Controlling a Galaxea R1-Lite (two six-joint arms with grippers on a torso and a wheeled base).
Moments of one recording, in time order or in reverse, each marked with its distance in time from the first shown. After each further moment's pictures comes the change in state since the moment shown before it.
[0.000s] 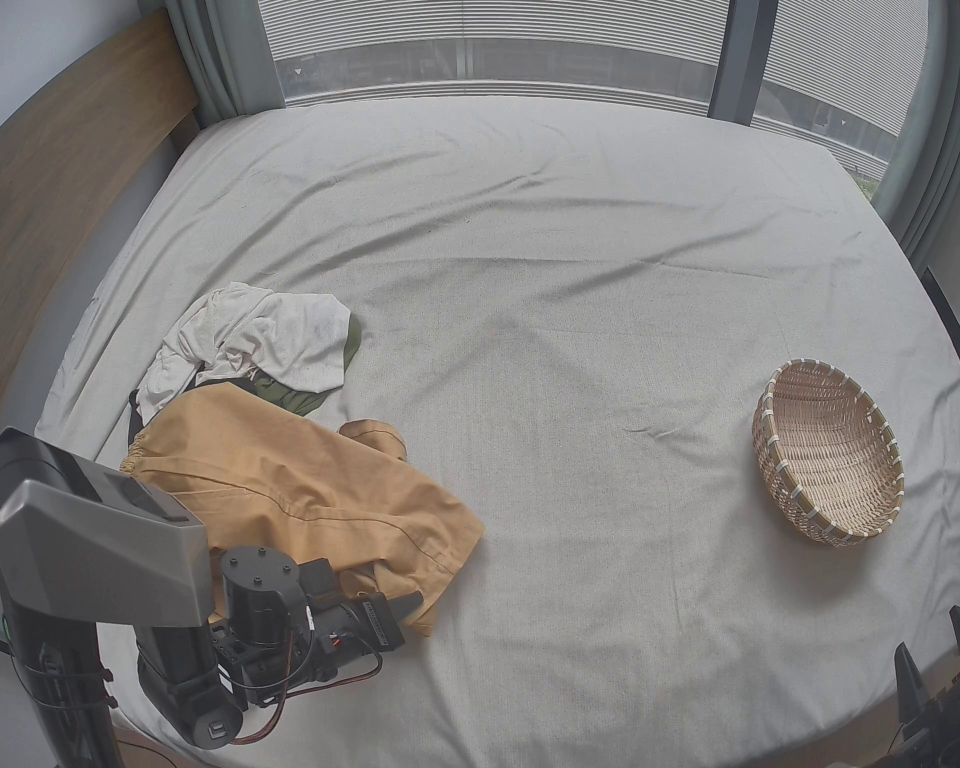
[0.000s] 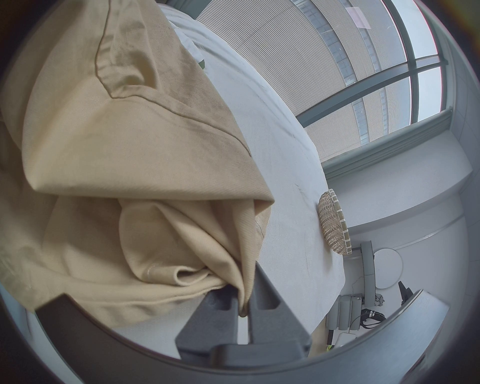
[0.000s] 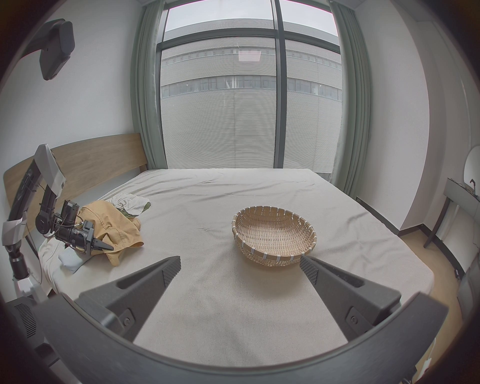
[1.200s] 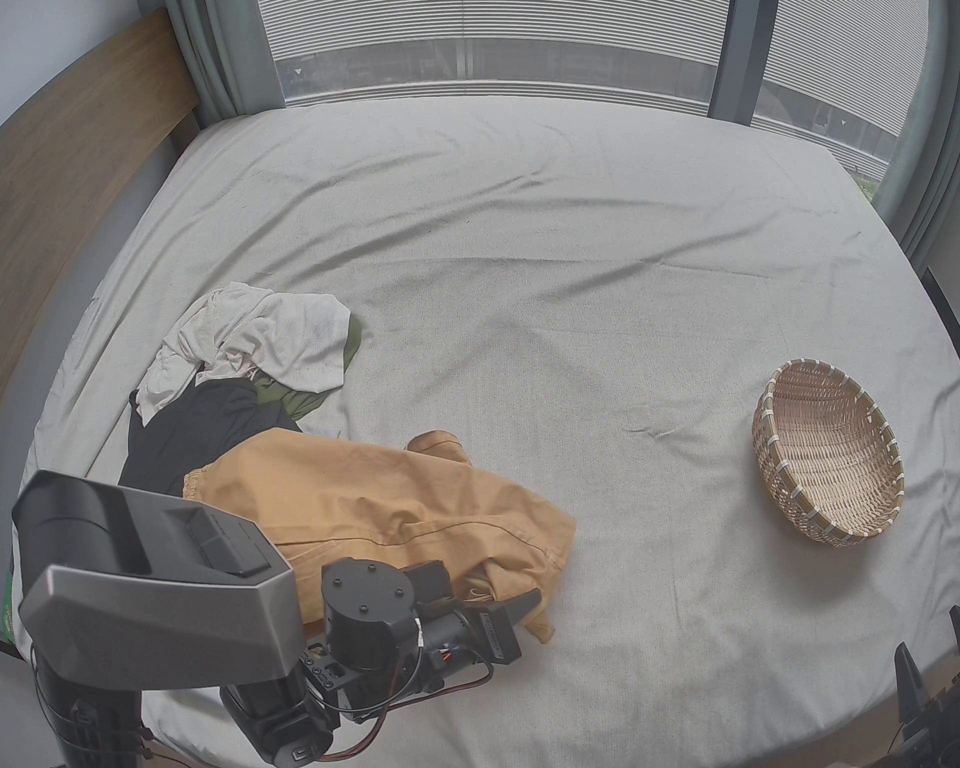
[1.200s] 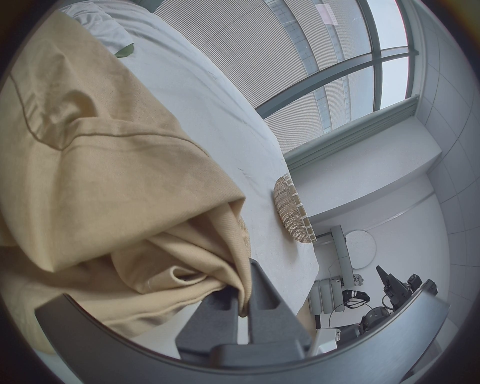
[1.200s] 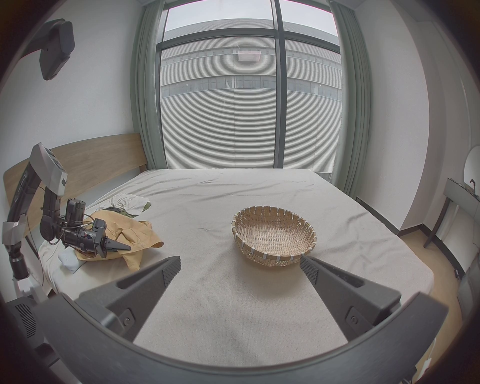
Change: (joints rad) left arm -0.241 0.061 -0.248 0.034 0.031 -0.002; right arm 0.000 0.000 0.000 0.000 0.000 0.000
